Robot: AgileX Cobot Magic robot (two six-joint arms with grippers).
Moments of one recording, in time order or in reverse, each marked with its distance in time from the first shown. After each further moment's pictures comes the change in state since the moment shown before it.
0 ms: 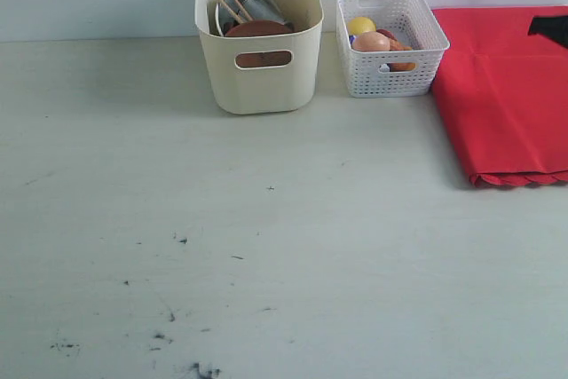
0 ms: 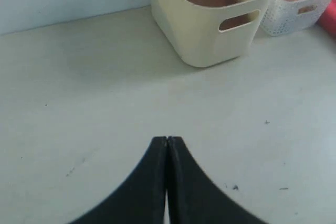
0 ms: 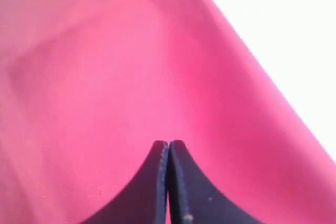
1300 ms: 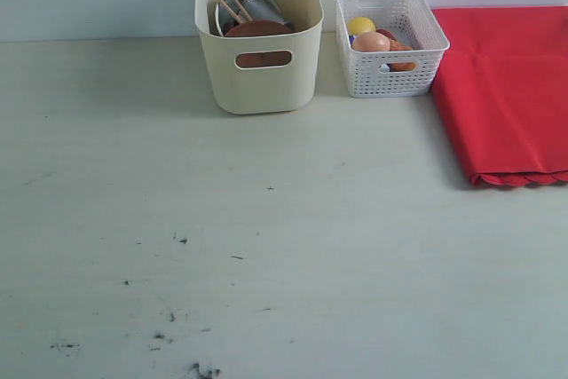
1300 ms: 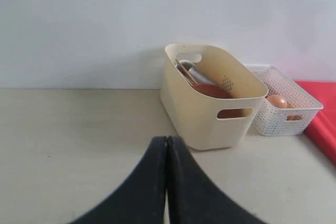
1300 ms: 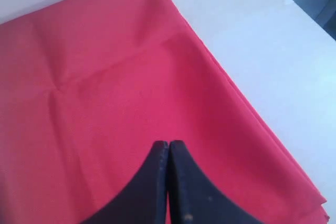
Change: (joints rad) left arm 0.003 -0.274 0.174 -0.213 -0.238 -0.007; right arm 0.020 -0.335 0.211 0.023 -0.048 -0.045
